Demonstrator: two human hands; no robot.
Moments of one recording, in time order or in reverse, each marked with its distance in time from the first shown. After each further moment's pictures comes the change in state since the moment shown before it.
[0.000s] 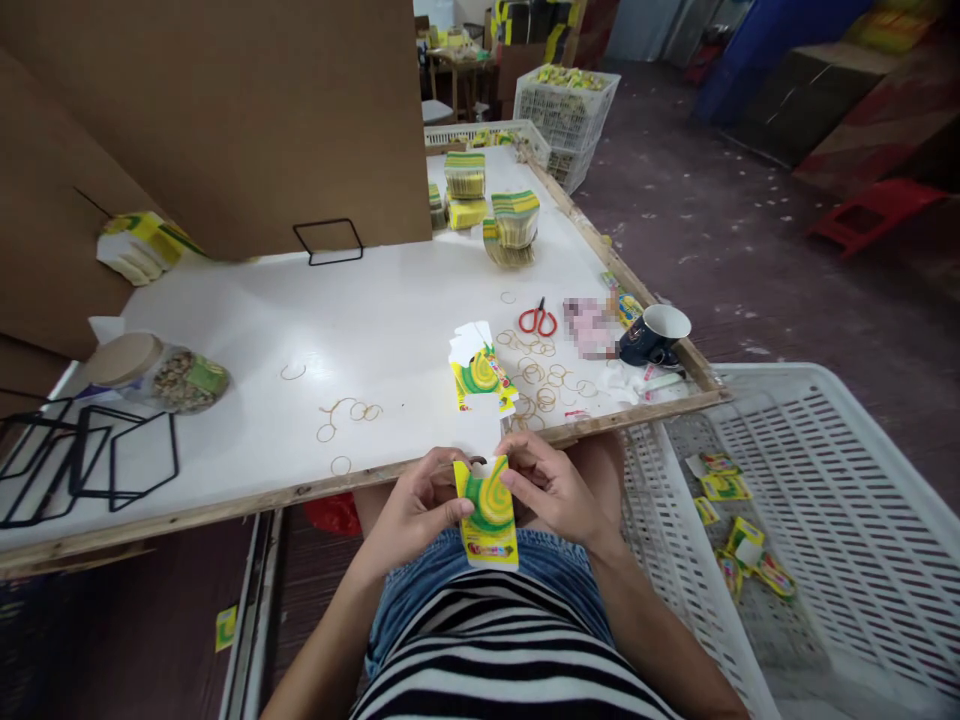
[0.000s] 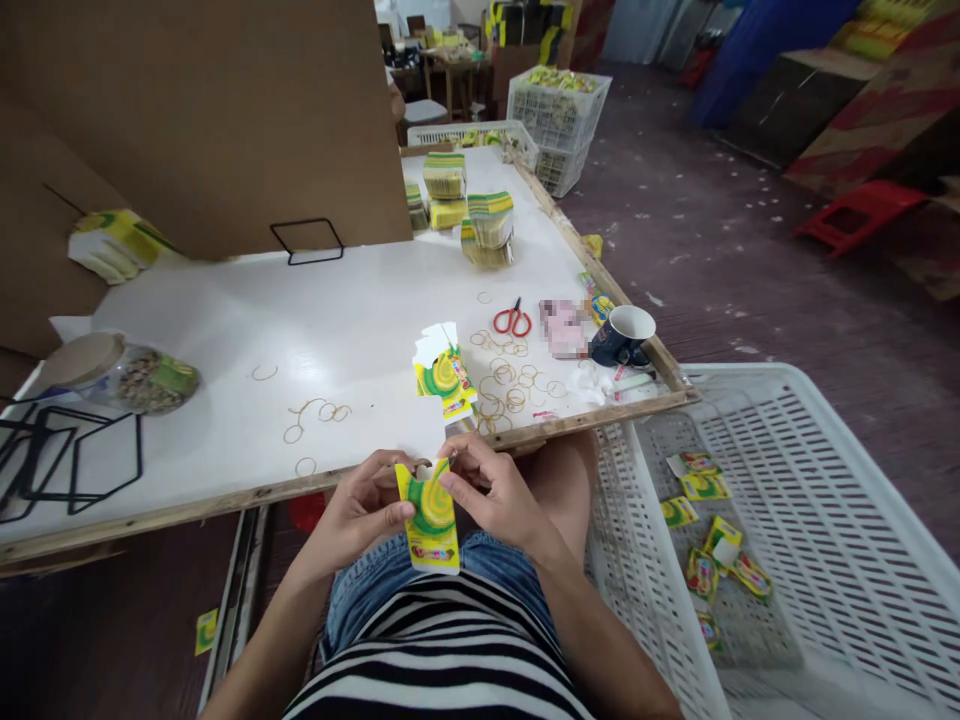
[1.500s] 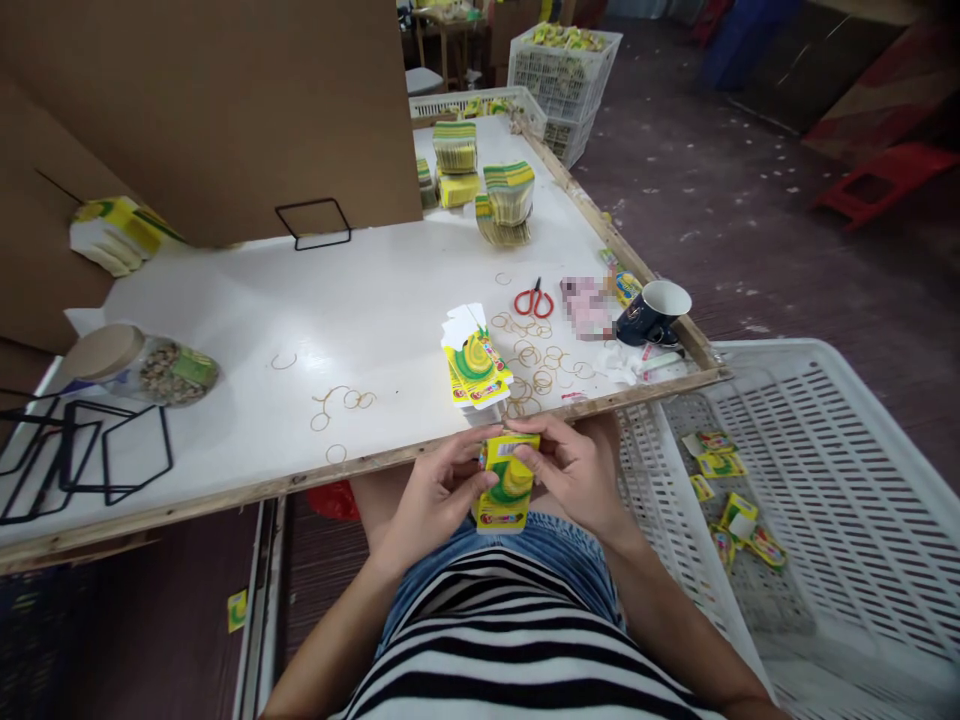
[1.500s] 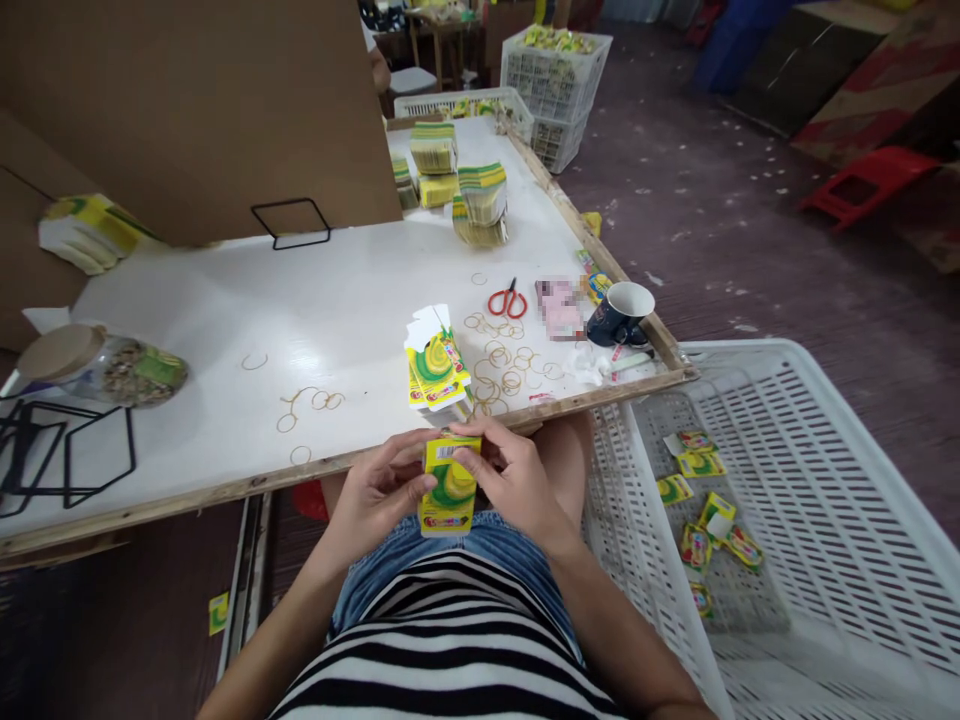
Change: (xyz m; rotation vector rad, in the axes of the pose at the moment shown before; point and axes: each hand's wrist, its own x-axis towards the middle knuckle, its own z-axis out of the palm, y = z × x) left_hand 0.014 -0.002 0.030 0.287 0.069 0.122; right_hand -0.010 -0.008 -0.011 -0.131 0.294 -0.023
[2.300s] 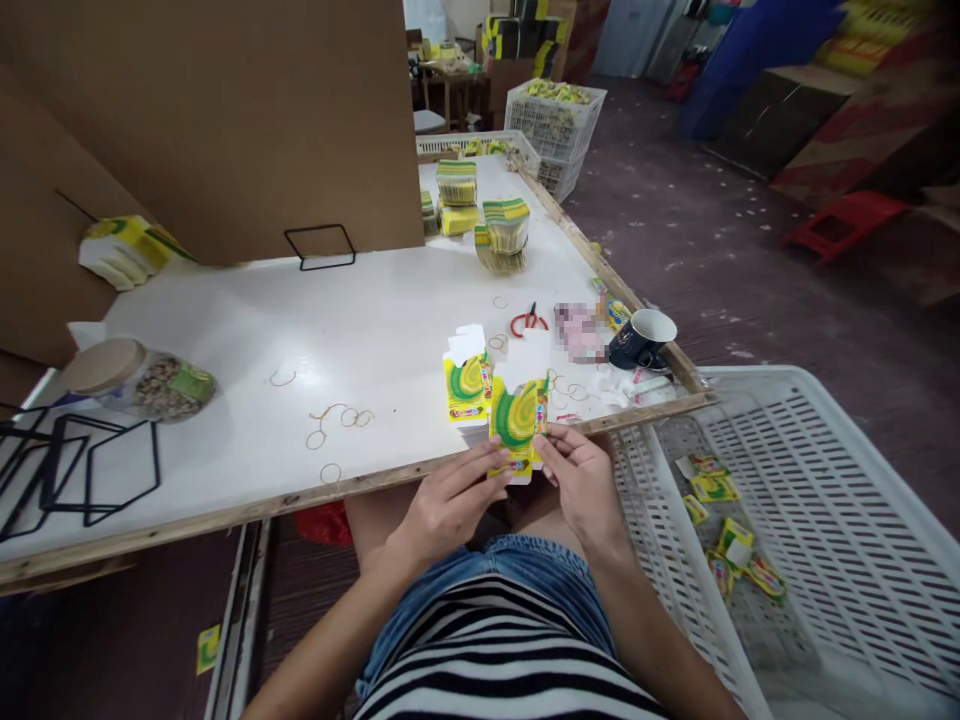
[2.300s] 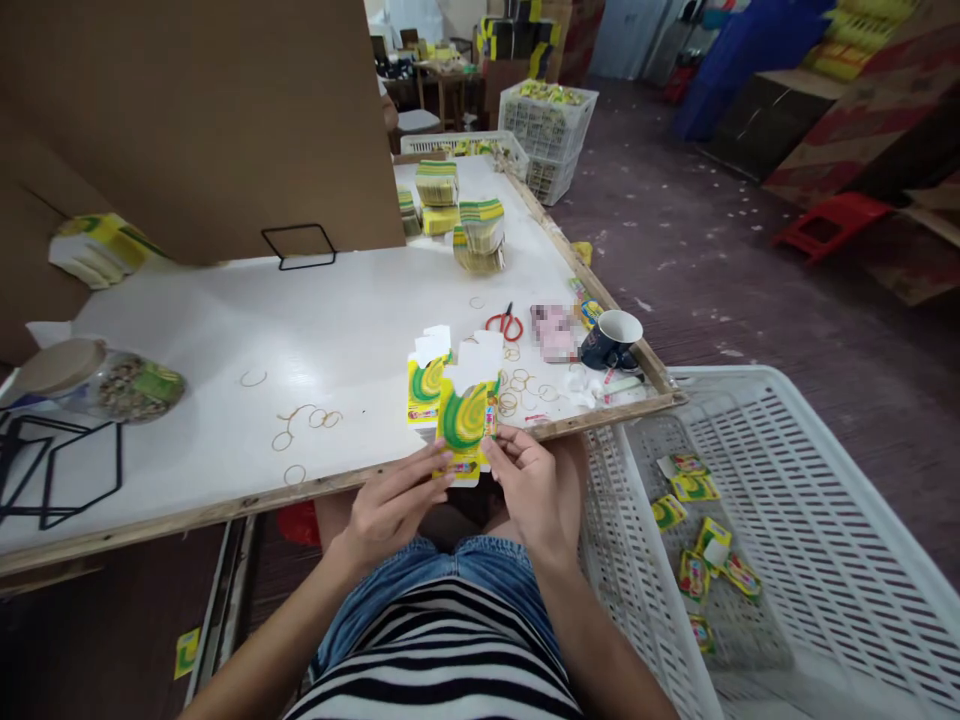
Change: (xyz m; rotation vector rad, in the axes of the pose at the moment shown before) left_hand 0.013 -0.023 -0.013 0.702 0.048 0.725; right_hand 0.011 0.022 0.007 0.332 0.357 0.240
